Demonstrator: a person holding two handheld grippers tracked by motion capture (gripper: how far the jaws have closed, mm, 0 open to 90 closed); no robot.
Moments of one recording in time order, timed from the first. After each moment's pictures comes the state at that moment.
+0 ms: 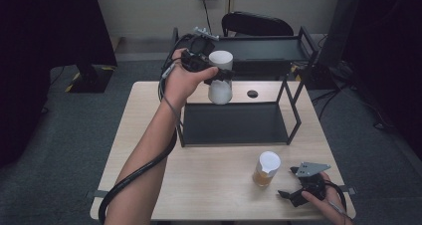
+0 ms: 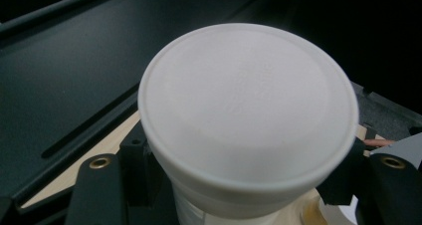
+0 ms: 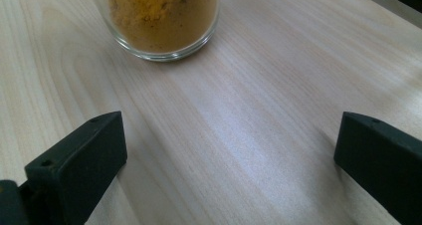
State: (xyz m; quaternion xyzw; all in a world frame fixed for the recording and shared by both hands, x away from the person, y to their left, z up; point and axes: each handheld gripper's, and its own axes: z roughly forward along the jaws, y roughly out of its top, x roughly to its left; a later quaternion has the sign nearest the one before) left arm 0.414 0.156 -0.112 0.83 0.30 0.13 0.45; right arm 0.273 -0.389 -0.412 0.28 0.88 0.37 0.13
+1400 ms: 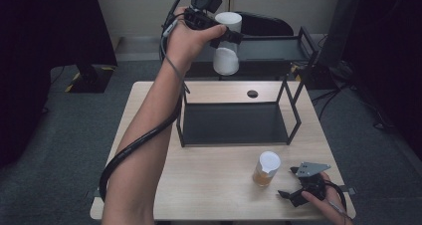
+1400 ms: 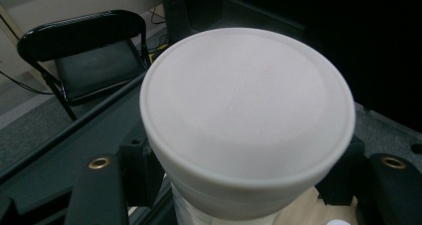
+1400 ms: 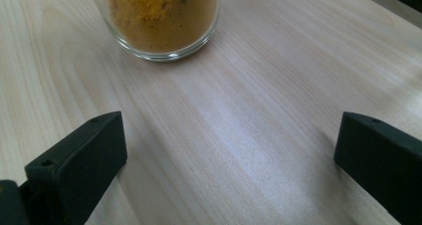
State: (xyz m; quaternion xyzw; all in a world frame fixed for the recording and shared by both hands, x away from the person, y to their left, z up) left arm 0.427 0.145 -0.032 0.82 0.30 0.15 0.46; right arm 0.273 -0.389 -0.412 0.28 0.88 0.37 0.13
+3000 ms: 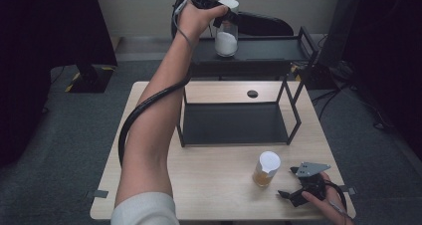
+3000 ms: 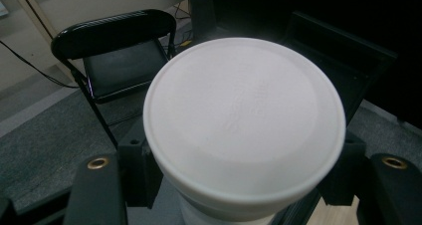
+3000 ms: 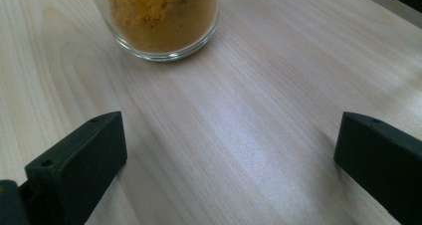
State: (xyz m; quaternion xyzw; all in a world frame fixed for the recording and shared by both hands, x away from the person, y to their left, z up) left arm 0.502 0.130 -0.033 0.82 0.33 0.16 0.45; right arm 0.273 -0.389 -0.412 0.28 0.88 0.37 0.13
